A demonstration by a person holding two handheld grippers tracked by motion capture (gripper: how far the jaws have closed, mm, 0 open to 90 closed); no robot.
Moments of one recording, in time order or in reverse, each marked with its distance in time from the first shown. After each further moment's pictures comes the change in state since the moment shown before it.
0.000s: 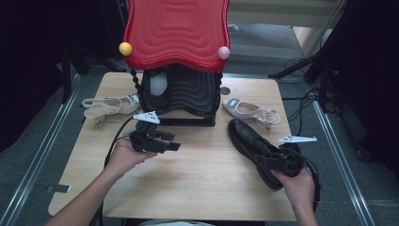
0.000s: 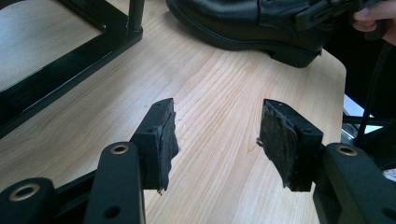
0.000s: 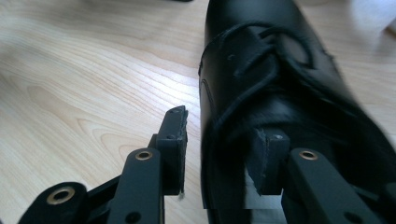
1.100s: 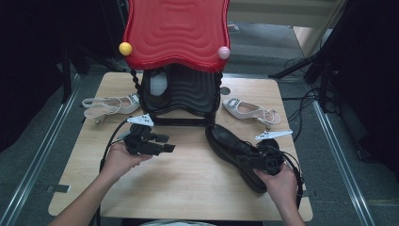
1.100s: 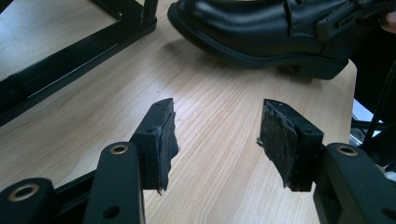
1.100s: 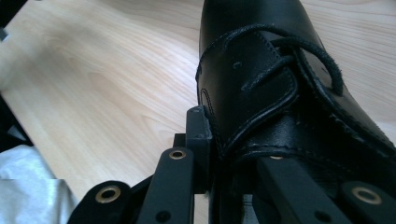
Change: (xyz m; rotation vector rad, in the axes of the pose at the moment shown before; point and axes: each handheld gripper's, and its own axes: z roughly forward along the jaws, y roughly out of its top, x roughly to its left) left arm 0.003 -0.015 -0.009 -0.011 0.033 -0.028; right arm 0.056 0.023 0.014 0.091 0.134 -0.100
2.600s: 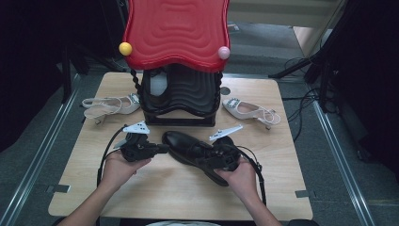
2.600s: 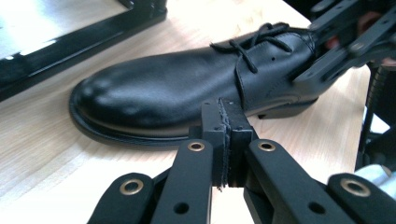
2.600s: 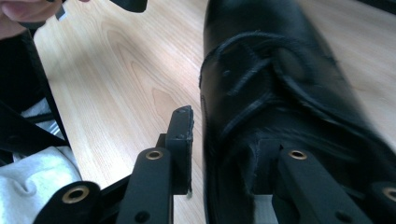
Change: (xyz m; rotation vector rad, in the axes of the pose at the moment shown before) left arm -0.010 -0.021 -0.004 -0.039 0.061 -0.036; right arm 0.060 0.035 0.073 0.045 0.161 -0.154
